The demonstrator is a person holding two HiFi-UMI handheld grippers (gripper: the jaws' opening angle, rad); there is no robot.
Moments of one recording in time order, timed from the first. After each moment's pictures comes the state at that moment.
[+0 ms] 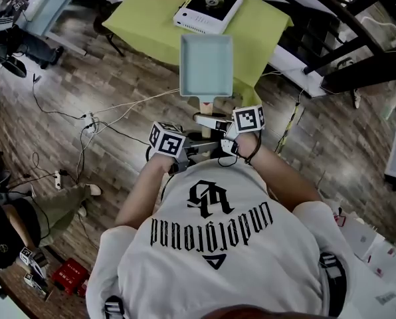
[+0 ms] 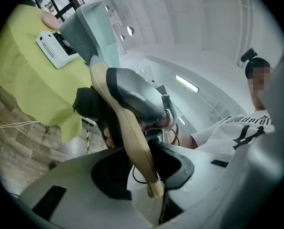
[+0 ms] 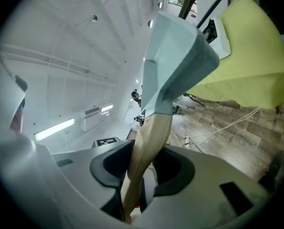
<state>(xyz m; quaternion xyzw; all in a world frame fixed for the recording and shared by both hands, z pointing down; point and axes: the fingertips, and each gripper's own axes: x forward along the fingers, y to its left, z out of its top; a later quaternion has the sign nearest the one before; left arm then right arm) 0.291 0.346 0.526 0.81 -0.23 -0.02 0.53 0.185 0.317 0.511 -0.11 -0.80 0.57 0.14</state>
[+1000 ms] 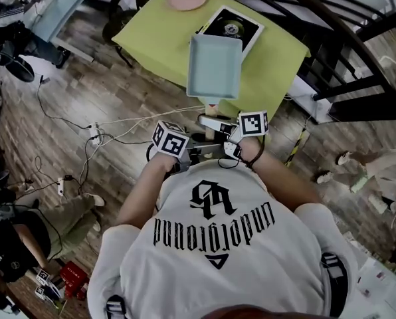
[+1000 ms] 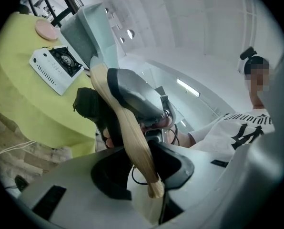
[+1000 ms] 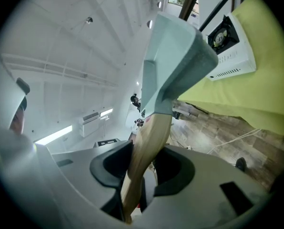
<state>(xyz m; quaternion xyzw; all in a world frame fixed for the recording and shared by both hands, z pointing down) 0.149 0.204 0.525 0.82 -0.23 -0.03 0.53 0.045 0.175 0.512 -0.10 -0.79 0.59 0.13</state>
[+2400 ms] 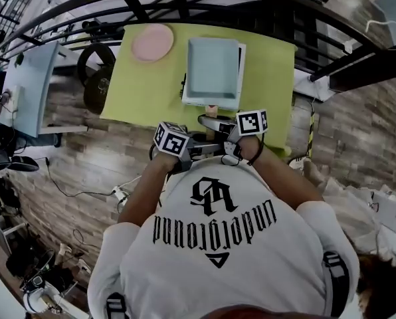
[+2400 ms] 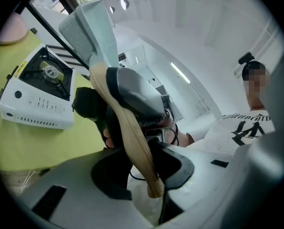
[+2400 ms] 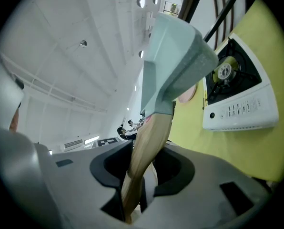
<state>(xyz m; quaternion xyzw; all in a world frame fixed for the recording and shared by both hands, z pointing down) 0.001 -0.016 0.540 0.84 -0.07 0.07 0.54 -0.088 -0.082 0.526 0.04 -0.80 0.60 0.03</state>
